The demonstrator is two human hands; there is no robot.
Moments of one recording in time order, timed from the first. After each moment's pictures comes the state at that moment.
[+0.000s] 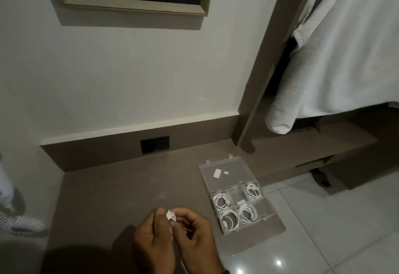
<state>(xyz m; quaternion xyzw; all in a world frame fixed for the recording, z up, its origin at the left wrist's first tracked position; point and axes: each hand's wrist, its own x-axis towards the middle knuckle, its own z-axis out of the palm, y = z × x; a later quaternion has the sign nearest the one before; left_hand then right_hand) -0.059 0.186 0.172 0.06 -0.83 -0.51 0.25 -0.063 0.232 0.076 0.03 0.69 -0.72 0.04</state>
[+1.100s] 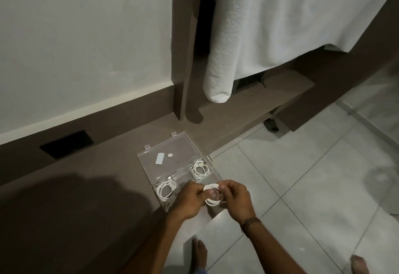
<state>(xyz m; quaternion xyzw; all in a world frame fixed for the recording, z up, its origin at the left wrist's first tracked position) -0.168 0.364 -0.004 -0.17 -0.80 -0.44 -0.36 -0.079 0.507 0.000 0.36 0.77 -0.52 -0.02</state>
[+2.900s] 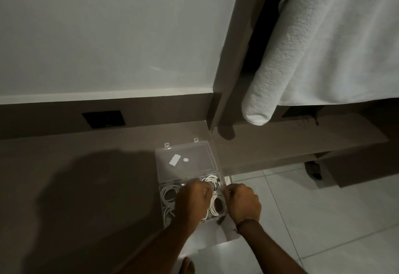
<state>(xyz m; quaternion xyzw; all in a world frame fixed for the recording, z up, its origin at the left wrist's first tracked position) -0.183 0.422 -0.027 -0.05 -0.94 -0.32 -0.07 -0.167 0.572 -0.037 0.21 0.96 -0.16 0.07</state>
